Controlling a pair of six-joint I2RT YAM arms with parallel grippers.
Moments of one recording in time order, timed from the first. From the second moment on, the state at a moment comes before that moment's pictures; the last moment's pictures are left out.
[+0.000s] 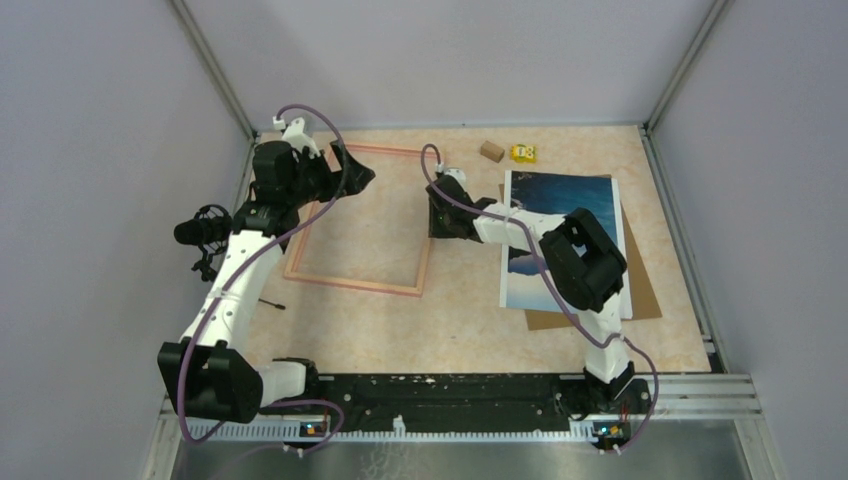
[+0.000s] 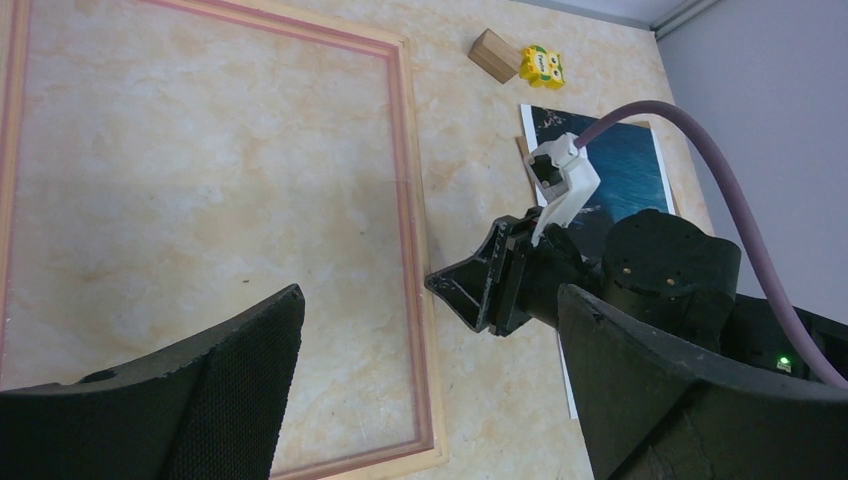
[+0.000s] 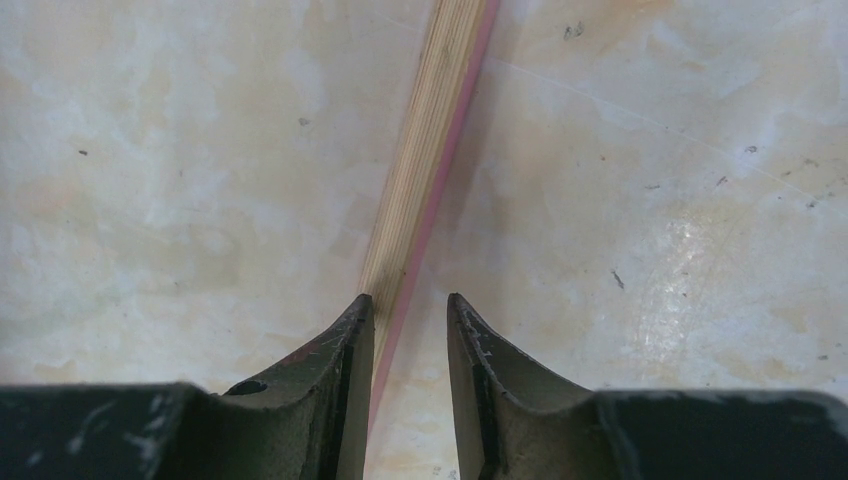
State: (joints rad) left arm -0.10 1.24 1.14 -0.27 0.37 -0.43; right arm 0.74 2.07 1.46 -0.24 0.20 0.59
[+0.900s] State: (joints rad) left arm -0.10 1.29 1.13 -0.23 0.52 -0.49; right arm 0.75 1.80 1.05 -0.07 0.01 0.66
